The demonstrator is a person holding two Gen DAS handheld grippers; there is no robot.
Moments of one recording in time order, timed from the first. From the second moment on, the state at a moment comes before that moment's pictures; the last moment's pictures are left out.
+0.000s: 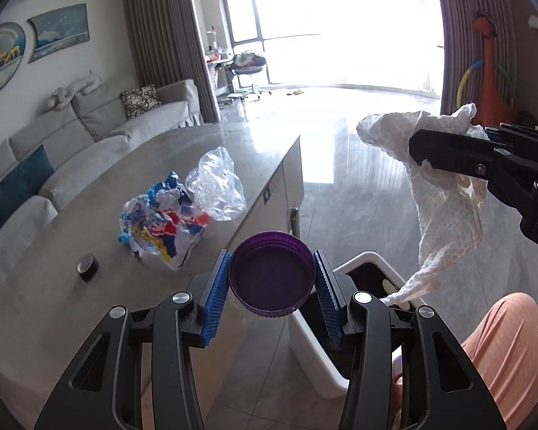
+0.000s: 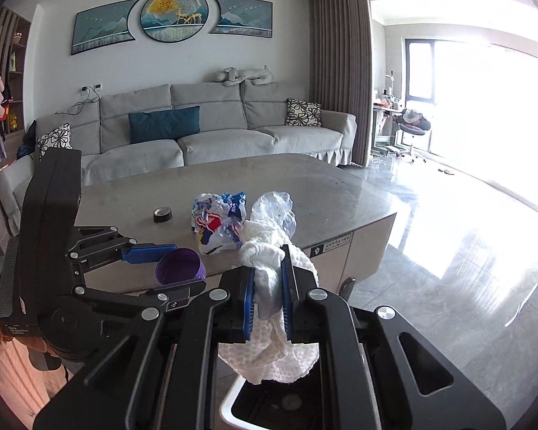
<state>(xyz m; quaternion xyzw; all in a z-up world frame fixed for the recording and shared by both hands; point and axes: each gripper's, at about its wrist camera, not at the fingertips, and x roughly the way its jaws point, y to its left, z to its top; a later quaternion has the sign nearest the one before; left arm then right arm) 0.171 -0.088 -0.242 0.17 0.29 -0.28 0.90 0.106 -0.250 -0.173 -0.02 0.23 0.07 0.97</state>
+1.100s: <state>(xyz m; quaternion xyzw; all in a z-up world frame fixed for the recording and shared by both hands) 0.218 -0.185 -0.396 0.20 0.40 -0.36 0.82 0.168 -0.326 -0.346 0.07 0.38 0.03 0.92</state>
